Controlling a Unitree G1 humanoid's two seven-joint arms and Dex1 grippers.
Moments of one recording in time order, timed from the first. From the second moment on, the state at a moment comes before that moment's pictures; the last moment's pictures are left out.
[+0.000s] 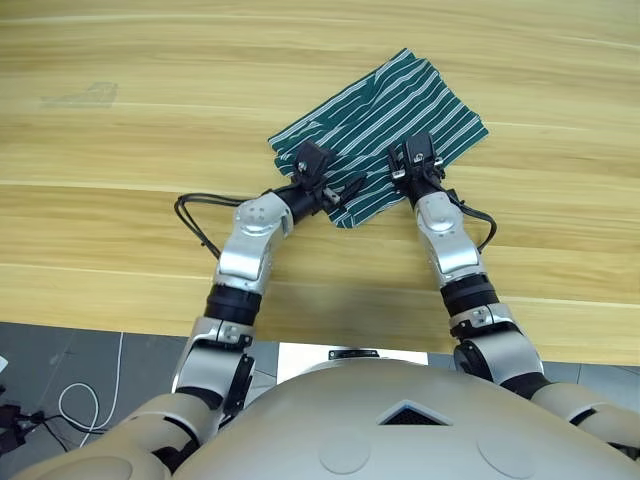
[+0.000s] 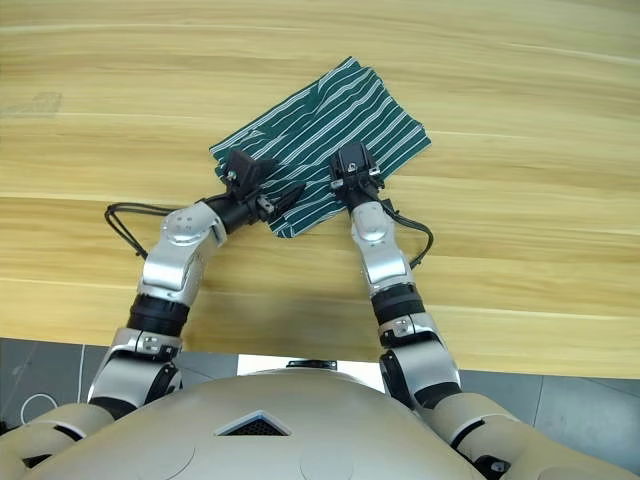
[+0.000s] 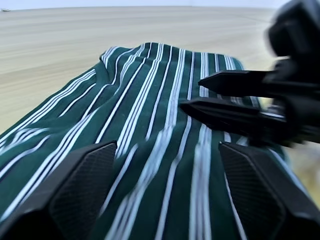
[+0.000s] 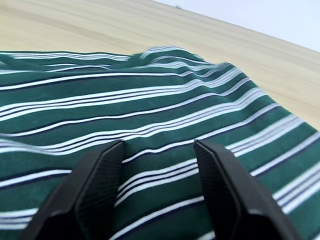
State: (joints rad) left arm -0.23 0.15 -0.20 0.31 -0.14 0.17 -0.57; right arm -0.20 0.03 0.20 0.45 -0.17 0.04 0.00
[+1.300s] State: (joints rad) left arm 0.40 0.02 -0.34 -0.36 -0.24 0.39 -0.33; right arm 0.13 -0.10 0.16 -0.24 -0.03 0.29 0.14
